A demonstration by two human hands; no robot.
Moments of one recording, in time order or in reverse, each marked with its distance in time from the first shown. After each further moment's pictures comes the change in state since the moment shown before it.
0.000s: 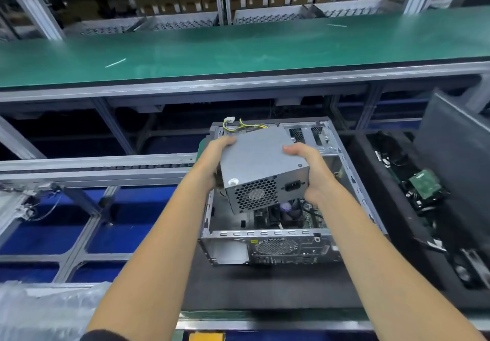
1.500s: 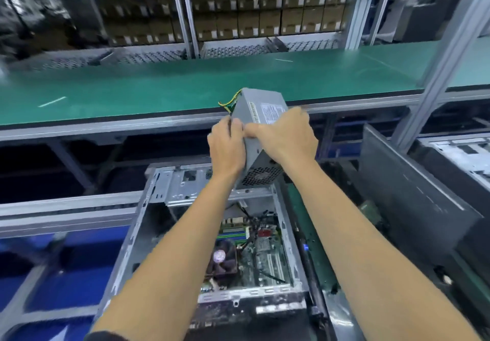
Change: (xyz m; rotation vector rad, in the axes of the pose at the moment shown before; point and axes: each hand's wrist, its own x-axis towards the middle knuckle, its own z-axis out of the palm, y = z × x) left_hand 0.057 0.061 0.215 0.332 0.342 0.820; right_hand 0.005 -0.155 -0.075 -0.797 0.635 -0.553
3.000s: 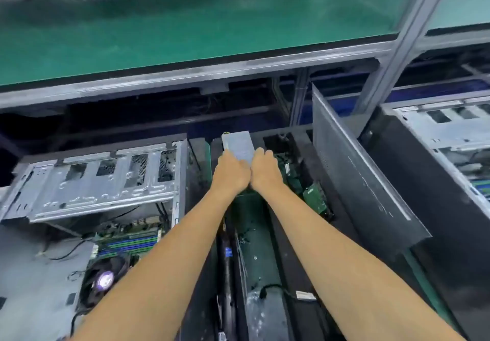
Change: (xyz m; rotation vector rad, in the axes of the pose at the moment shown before) left_hand -0.052 -0.055 0.228 0.393 -0.487 -0.410; right_hand 0.131 0.272 0.073 -0.313 -0.417 0.064
